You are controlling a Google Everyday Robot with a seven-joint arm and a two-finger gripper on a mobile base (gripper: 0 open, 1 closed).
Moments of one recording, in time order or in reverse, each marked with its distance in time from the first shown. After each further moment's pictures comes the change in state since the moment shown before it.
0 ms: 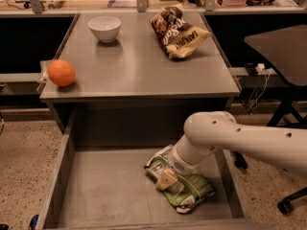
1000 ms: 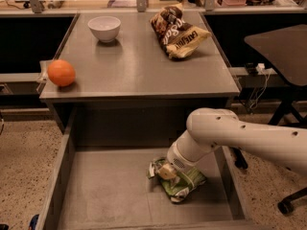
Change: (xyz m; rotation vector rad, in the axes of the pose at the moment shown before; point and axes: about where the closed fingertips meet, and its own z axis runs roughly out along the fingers) arm -0.016 0.006 -0.010 -0.033 -0.051 0.002
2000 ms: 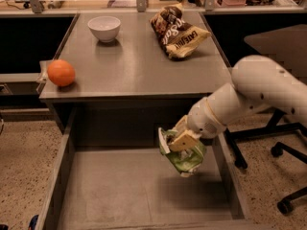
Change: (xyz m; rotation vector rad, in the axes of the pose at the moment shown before) arm -0.049 0.012 -0.142 -0.117 -0.240 -0.286
